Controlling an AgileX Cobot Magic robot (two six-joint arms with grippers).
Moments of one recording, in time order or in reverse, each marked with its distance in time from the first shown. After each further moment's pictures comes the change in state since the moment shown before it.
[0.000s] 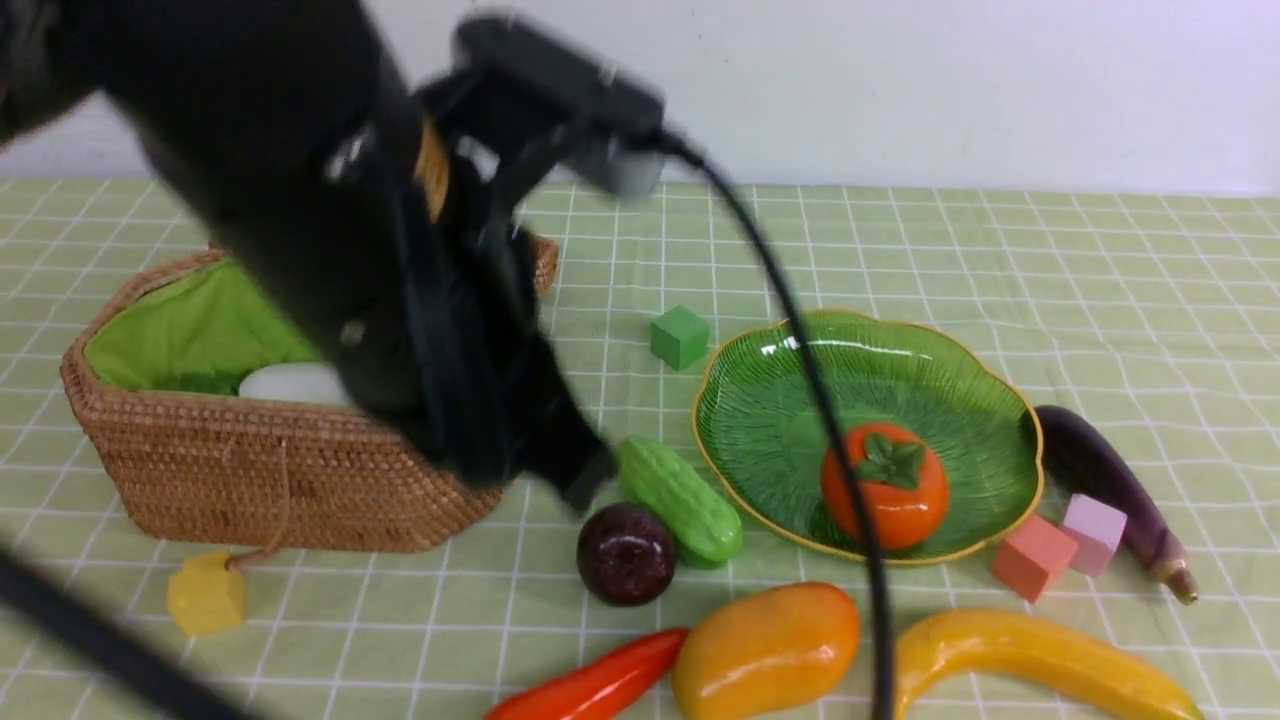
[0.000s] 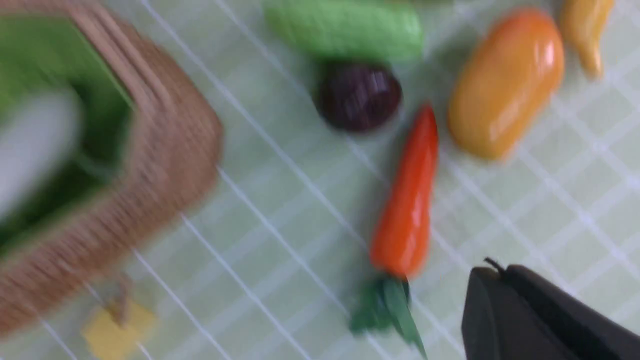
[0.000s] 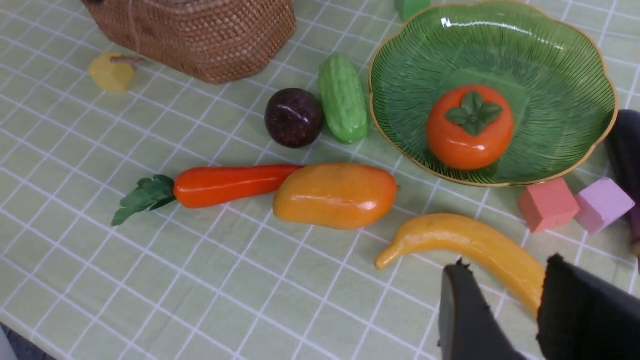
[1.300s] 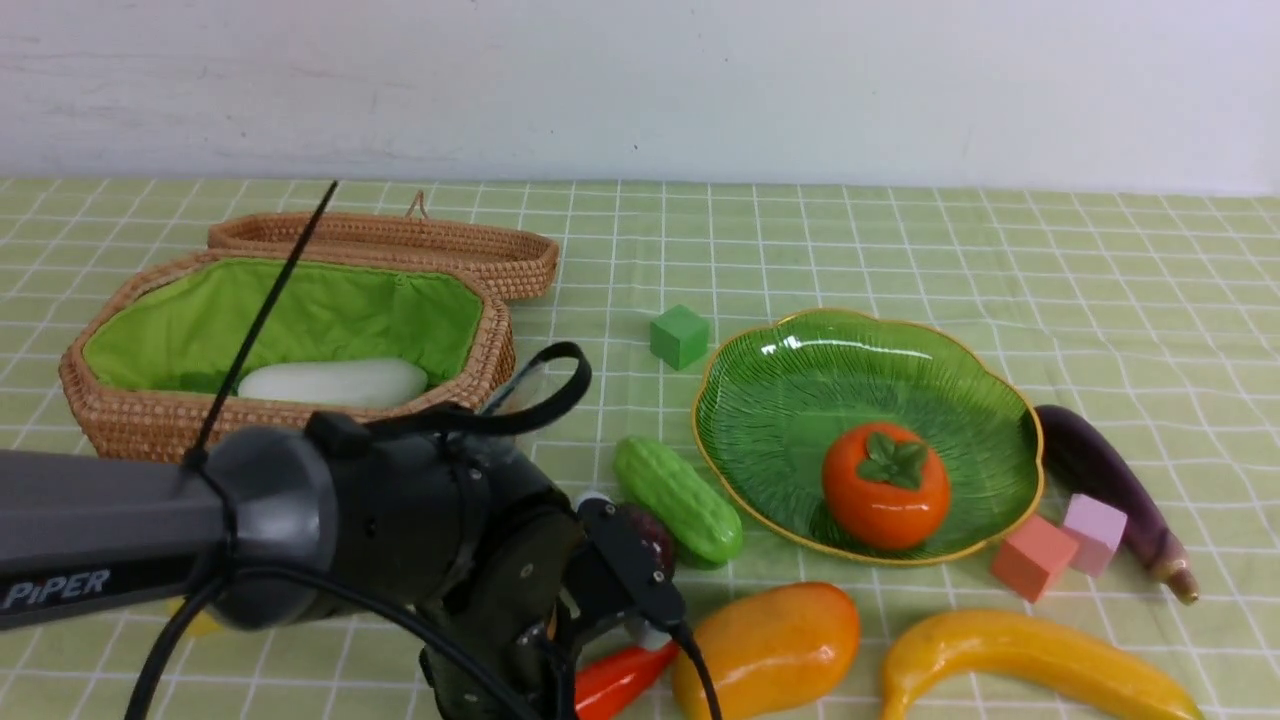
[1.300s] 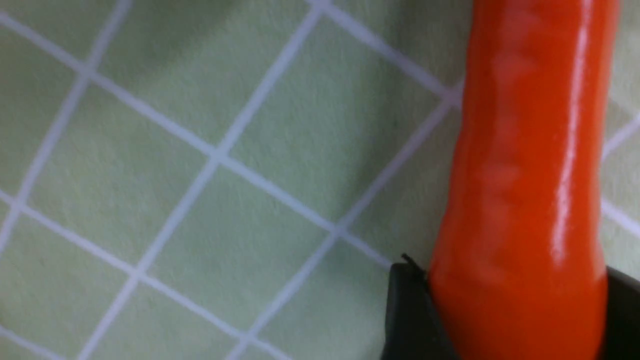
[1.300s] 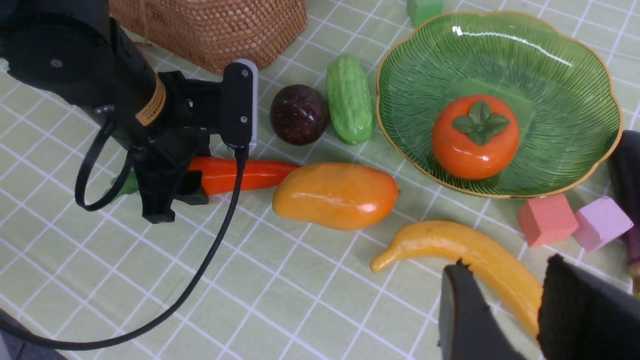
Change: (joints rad) right arm 0.000 0.000 0.003 0.020 -0.011 -0.080; left arm 0.000 0.354 0.384 0.073 -0.450 0.171
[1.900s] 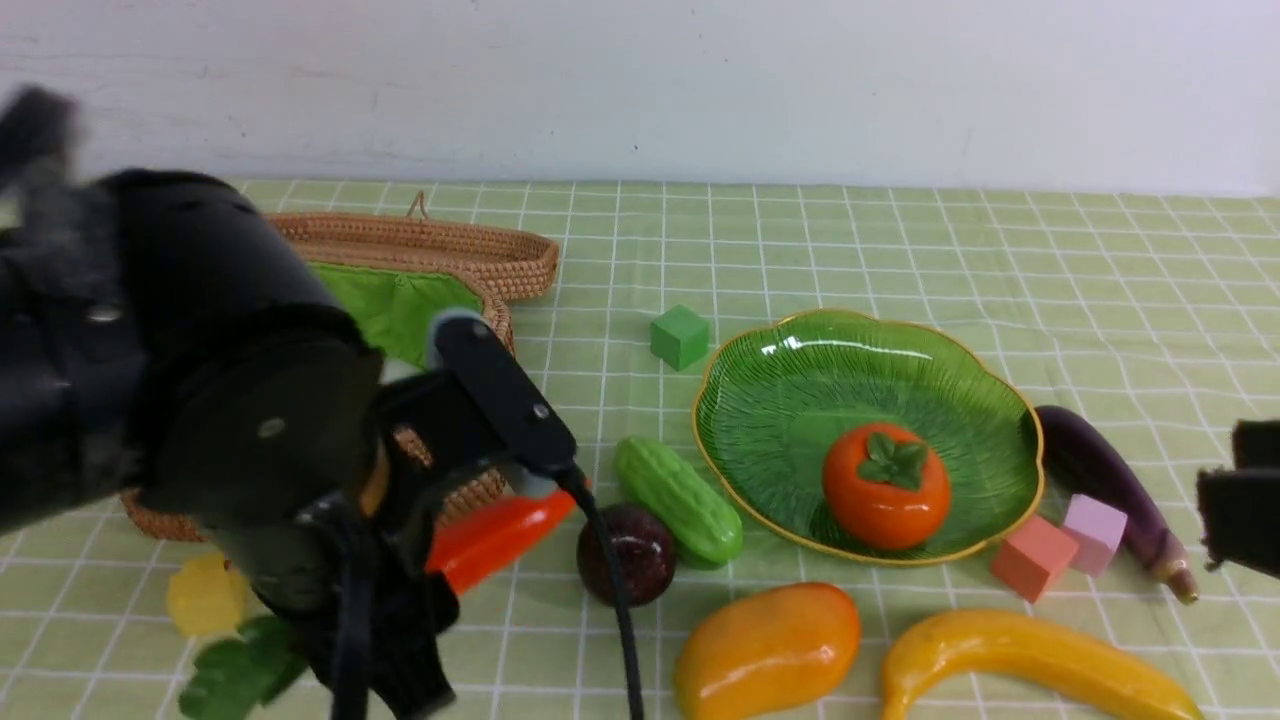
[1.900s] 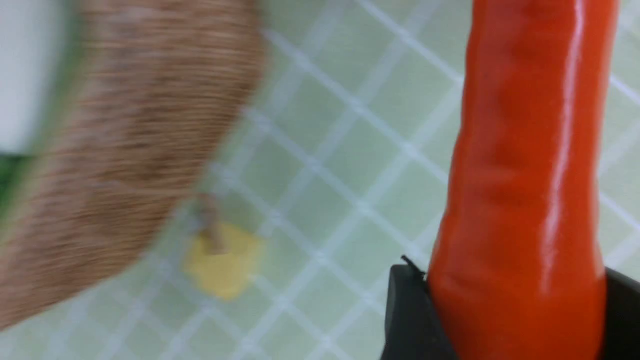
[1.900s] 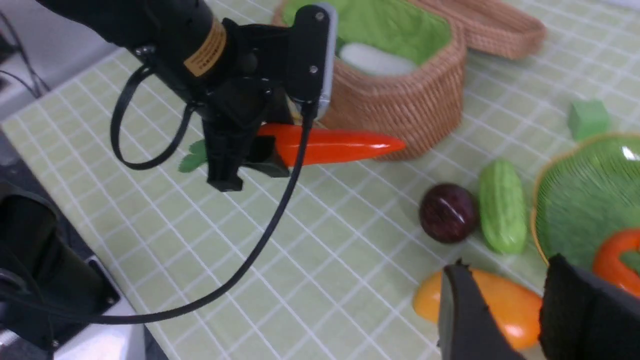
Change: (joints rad) right arm 0.000 0.058 0.000 0.389 -0.227 -0.321; left arm 0.006 -0.420 -0.073 0.225 0.282 -0.108
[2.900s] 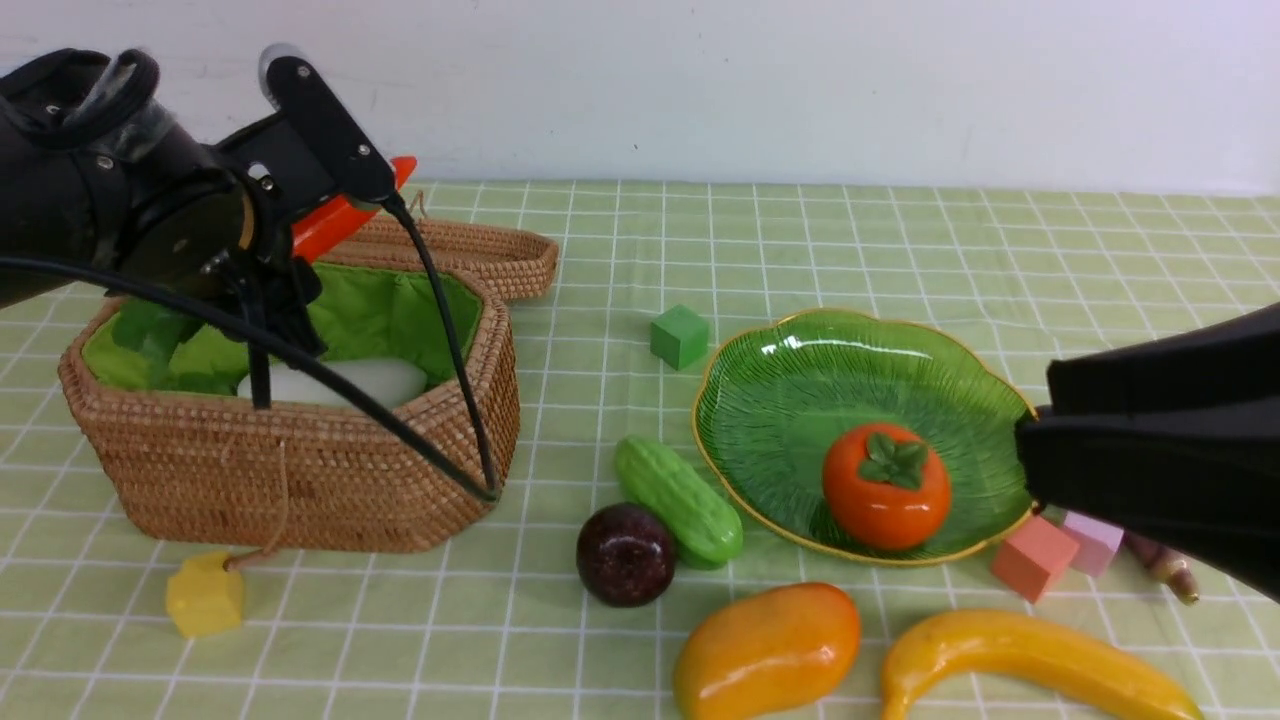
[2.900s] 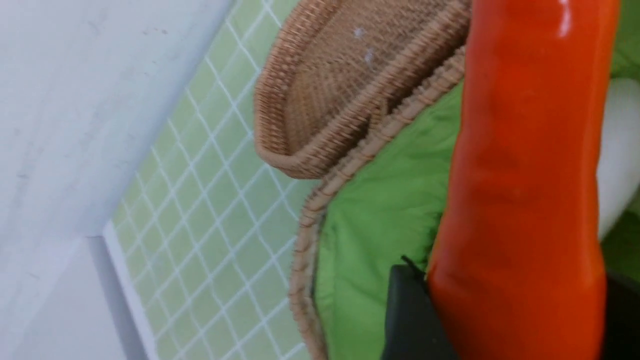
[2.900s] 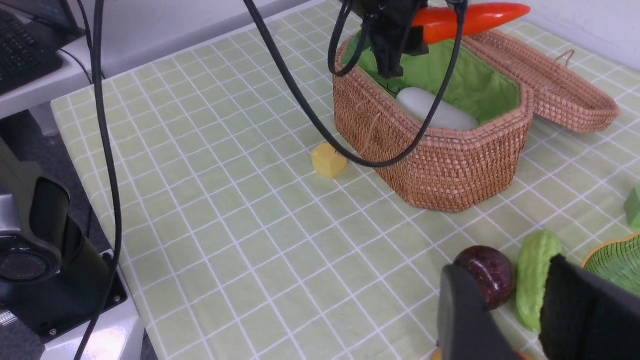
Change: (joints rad) right arm 0.000 0.098 0.001 0.161 -0.084 -0.275; left arm 0.448 0.263 -0.150 0.379 -0.510 0.037
